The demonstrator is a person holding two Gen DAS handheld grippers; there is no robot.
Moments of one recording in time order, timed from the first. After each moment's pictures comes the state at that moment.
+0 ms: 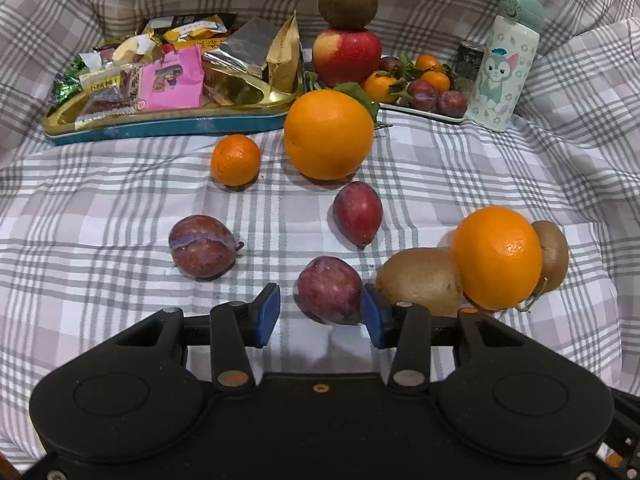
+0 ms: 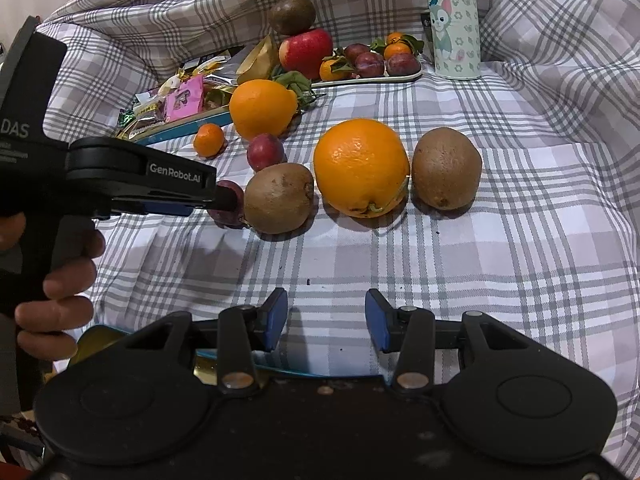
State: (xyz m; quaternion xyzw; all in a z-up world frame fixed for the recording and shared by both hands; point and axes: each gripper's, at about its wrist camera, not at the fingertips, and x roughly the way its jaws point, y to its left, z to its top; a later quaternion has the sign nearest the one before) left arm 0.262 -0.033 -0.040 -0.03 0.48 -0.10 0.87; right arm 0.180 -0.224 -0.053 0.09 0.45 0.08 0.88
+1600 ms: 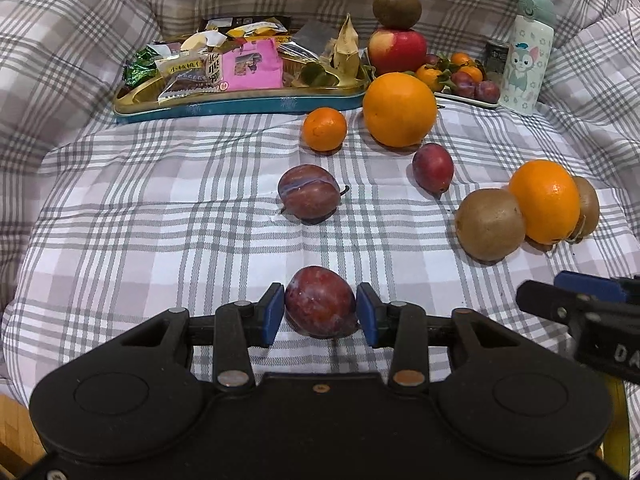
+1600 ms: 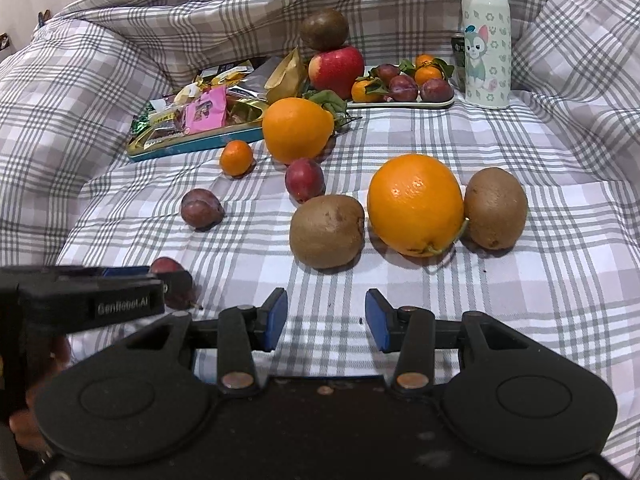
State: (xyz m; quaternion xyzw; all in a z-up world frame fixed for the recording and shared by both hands) left arm 0.216 0.025 -0.042 0.00 0.46 -0.08 0.88; right arm 0.200 -0.186 -0.043 0.07 0.44 0.08 0.89
